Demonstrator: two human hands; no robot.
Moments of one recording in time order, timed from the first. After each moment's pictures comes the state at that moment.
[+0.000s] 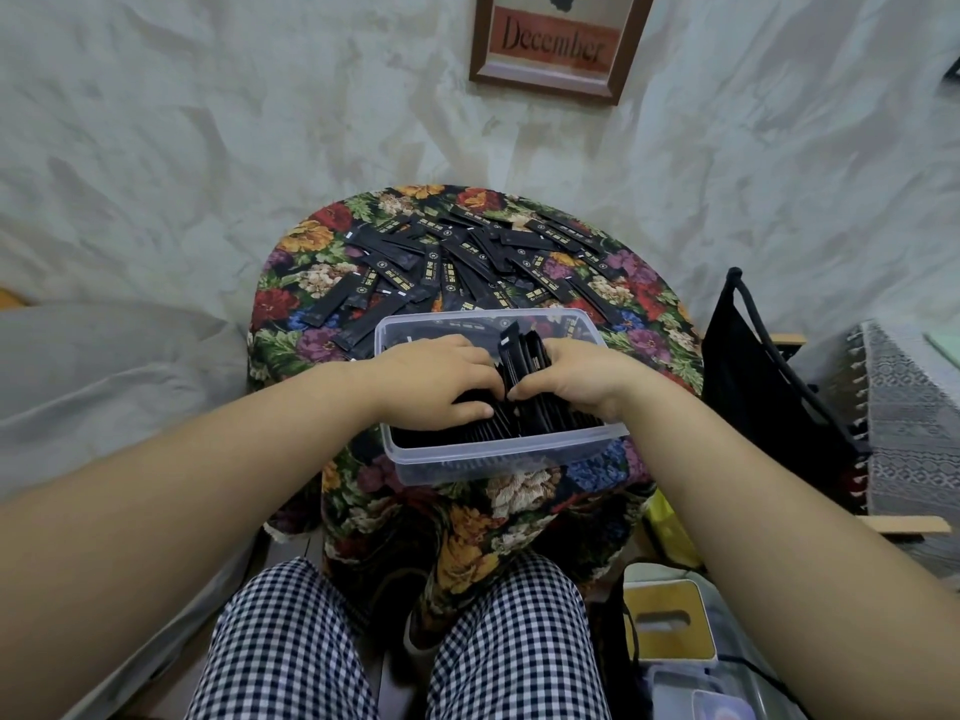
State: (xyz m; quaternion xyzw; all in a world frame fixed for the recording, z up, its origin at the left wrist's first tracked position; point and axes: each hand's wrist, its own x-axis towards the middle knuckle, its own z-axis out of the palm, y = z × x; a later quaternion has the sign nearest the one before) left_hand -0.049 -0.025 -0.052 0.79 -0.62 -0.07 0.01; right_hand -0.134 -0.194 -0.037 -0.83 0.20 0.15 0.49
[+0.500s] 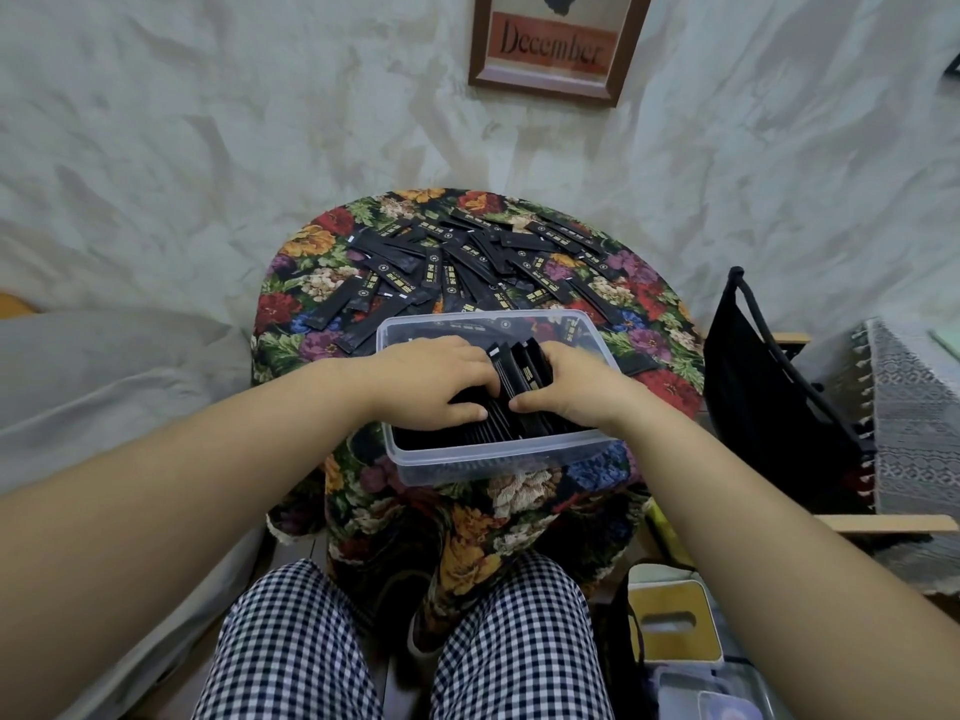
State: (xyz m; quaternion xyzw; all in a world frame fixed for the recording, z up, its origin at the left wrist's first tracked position) left_hand -0.047 -0.023 -0.050 0.79 -0.61 -0.08 0.01; right_hand -0.148 -0.186 -0.038 -0.92 0.17 0.09 0.34
